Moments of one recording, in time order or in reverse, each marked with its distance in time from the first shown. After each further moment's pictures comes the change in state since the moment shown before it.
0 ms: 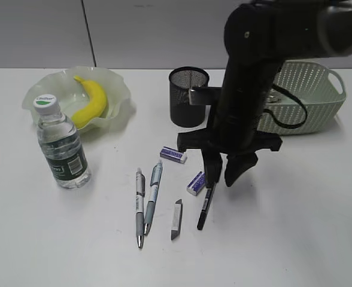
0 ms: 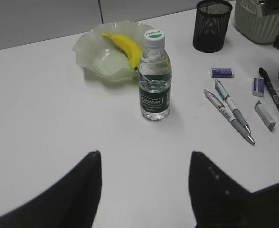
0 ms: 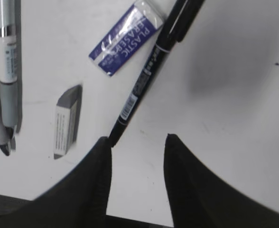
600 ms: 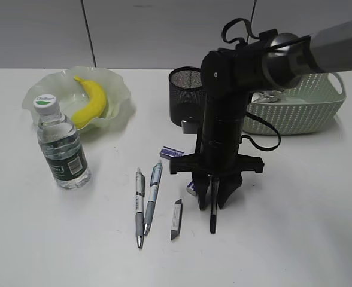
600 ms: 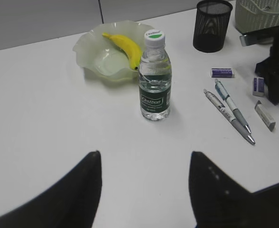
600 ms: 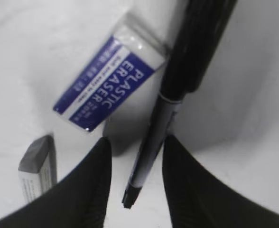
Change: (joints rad) left arm 0.000 0.000 0.000 0.001 0.000 0.000; right arm 0.000 0.207 -0.086 0.016 0.008 0.038
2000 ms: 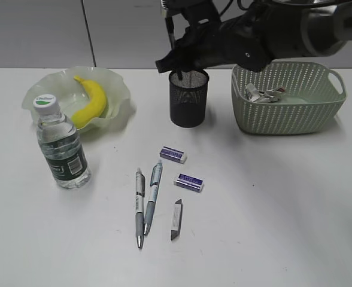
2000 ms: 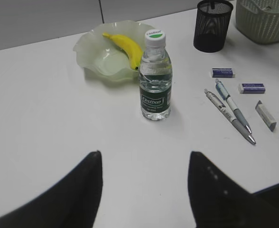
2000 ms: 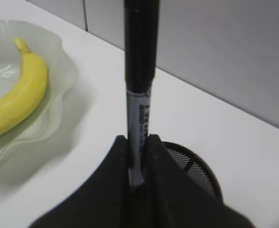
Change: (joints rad) left arm 0.000 0.000 0.000 0.002 0.000 0.000; right arm -0.061 -0.139 0.002 -0.688 -1.066 0.000
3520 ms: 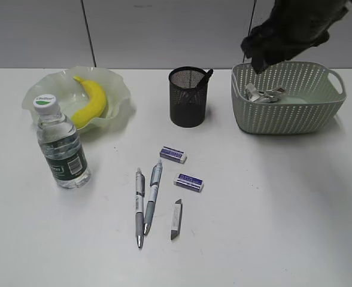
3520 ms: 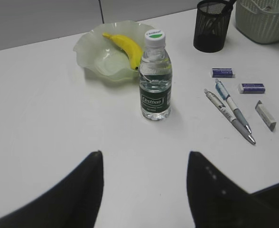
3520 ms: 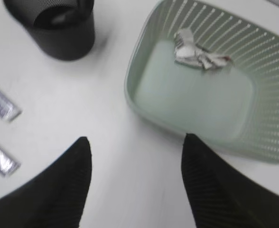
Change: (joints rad) left arm 0.000 0.000 0.000 0.000 0.000 0.000; right arm -0.075 -0.360 0.024 0.307 0.884 -0.346
